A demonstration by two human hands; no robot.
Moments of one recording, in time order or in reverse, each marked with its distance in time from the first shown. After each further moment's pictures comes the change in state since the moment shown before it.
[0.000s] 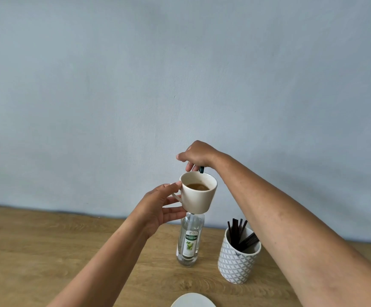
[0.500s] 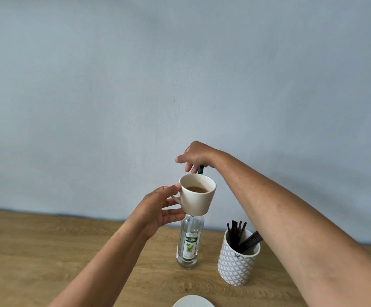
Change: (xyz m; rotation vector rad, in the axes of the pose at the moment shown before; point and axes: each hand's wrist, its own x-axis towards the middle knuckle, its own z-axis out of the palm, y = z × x) left_hand -0.003 0.002 -0.002 0.013 -0.003 0.004; right_hand 0.002 -0.005 -0.006 -0.035 -0.028 0.003
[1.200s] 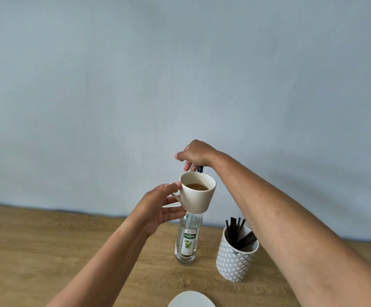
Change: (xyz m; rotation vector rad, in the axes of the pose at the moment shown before) left_hand 0.004 -0.006 0.003 -0.011 0.014 -0.021; right_hand 0.001 0.009 0.007 -0.010 0.034 -0.040
